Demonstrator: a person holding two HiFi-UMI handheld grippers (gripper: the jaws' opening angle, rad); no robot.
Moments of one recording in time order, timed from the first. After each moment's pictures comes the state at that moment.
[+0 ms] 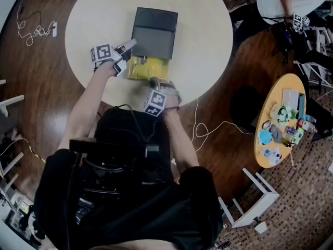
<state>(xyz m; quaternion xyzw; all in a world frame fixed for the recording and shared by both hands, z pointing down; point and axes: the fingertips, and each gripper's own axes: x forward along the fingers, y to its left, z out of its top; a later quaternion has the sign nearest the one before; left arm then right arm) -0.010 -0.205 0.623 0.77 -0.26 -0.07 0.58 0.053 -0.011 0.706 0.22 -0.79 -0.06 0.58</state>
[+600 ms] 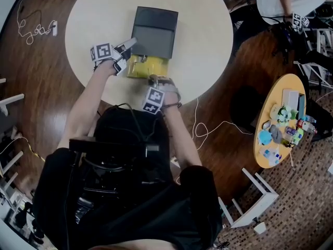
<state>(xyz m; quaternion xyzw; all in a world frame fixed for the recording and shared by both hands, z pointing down) -0.011 -0.207 0.624 0.77 -0.26 -0.07 0.58 0.047 -0.016 0.703 0.19 -0.78 -0.06 0.59</state>
